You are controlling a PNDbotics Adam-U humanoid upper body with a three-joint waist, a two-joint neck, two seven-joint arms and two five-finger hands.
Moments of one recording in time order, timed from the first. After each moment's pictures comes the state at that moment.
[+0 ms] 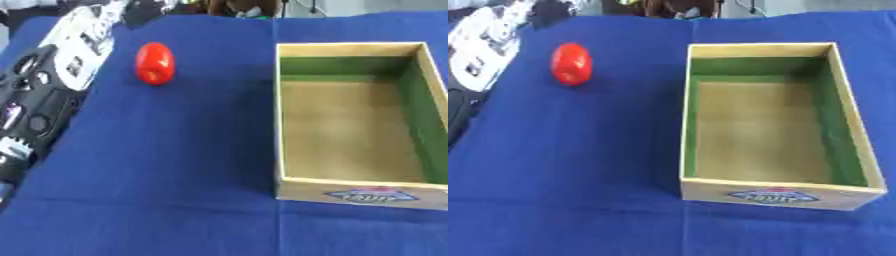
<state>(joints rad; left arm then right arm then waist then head) -1.24 0.57 -0.23 -0.95 -0.72 0.20 -0.22 -0.51 -0.67 -0.12 -1.99 0.23 -0.05 -0.58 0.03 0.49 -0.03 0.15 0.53</state>
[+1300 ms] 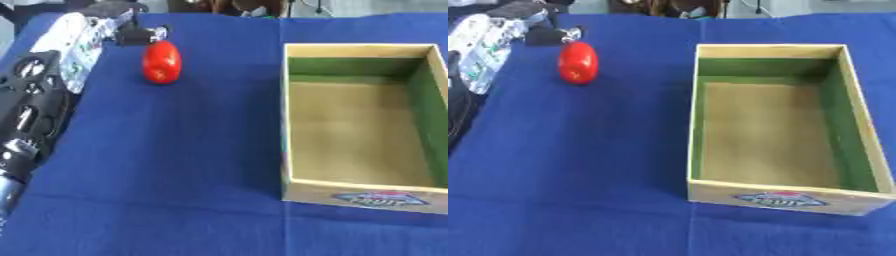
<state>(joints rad) -1.24 0.54 -0.12 -0.88 -0.98 0.08 -0.47 -0.48 -0.67 -0.12 -1.99 0.22 -0.04 -0.59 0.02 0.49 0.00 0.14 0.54</state>
